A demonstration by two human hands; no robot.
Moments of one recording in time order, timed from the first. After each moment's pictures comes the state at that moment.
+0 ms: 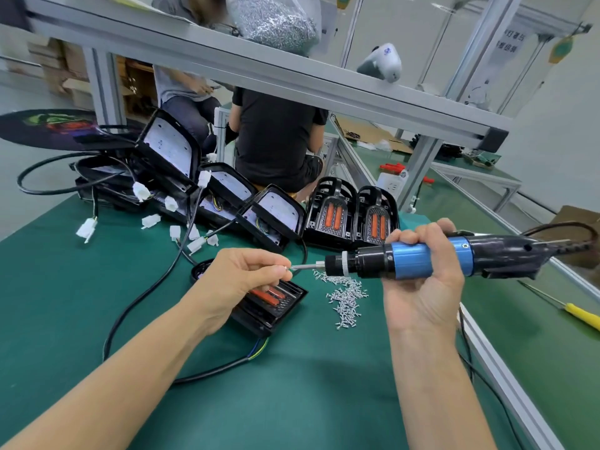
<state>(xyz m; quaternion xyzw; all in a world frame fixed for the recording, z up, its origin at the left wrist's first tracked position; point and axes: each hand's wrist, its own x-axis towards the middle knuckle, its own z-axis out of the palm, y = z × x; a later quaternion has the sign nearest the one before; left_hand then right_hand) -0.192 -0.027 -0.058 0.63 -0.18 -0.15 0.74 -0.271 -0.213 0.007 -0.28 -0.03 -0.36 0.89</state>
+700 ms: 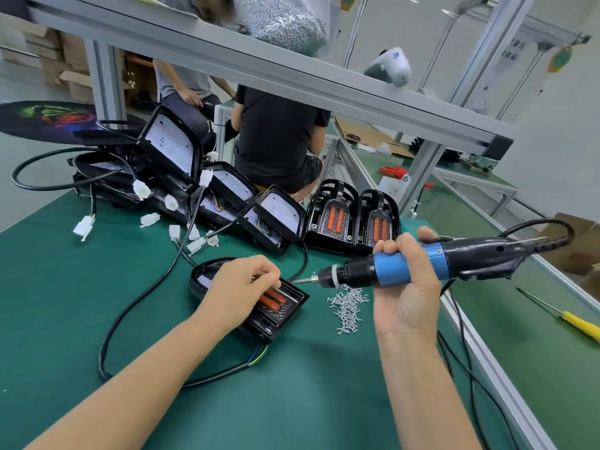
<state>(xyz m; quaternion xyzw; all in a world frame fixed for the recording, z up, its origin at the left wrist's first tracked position) -0.181 -0.032 -0.081 0.81 -0.21 -0.01 0.54 -0.250 -0.213 -0.018 -0.38 -0.02 -0.37 0.85</state>
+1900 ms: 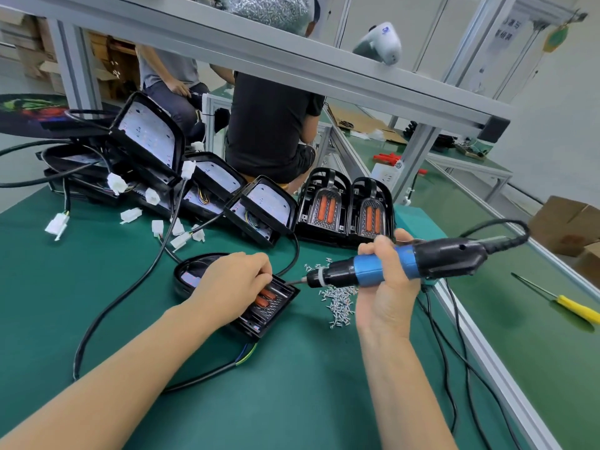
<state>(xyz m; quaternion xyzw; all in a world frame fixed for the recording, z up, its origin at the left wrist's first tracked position) -0.158 -0.047 -0.089 0.92 -0.28 0.06 0.26 -0.232 -0.228 -0.051 -0.42 0.05 -0.40 0.81</state>
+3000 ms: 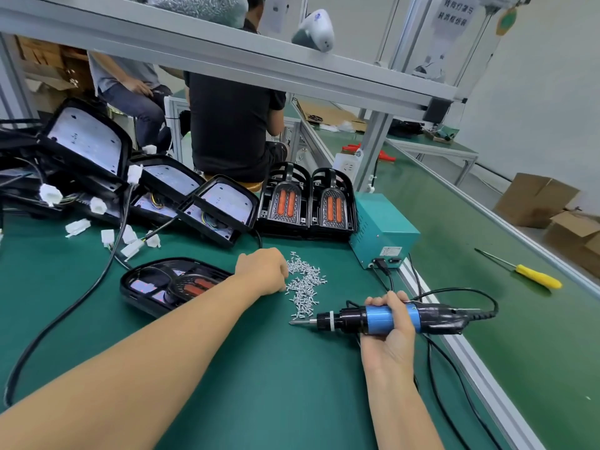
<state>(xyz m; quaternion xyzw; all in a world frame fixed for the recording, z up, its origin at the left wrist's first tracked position) -0.137 -0.166 -0.088 0.95 -0.23 -0.12 0.18 -0.288 -0.301 -0.117 -0.22 0.21 -0.37 0.88</state>
